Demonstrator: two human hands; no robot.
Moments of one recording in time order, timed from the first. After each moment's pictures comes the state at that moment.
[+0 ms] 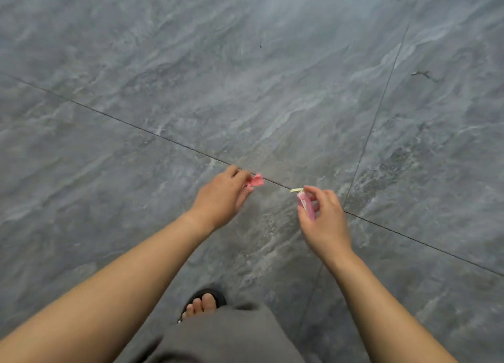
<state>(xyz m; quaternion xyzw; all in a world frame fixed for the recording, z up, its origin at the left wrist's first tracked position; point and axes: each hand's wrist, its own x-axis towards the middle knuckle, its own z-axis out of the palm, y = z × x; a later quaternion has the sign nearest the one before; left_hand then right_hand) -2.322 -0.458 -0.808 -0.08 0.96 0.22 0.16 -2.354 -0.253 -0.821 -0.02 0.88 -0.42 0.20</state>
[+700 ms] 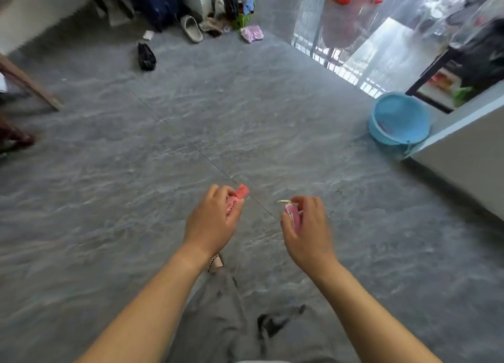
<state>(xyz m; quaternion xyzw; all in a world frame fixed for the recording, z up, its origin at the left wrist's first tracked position) -2.207 -0.407 -0.081 -0.35 0.88 0.31 -0.04 -2.308 -0.255 -0.074 -0.25 0.87 -0.39 0.18</state>
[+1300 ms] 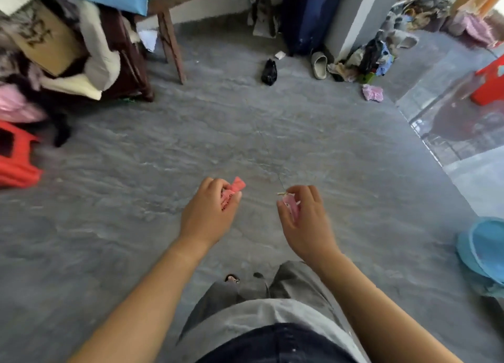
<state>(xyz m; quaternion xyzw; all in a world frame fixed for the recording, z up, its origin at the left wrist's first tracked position) -2.022 -0.616 -0.026 -0.58 0.75 0.27 -0.16 -2.190 -0.537 -0.018 -0.52 0.76 -0.31 0.24</state>
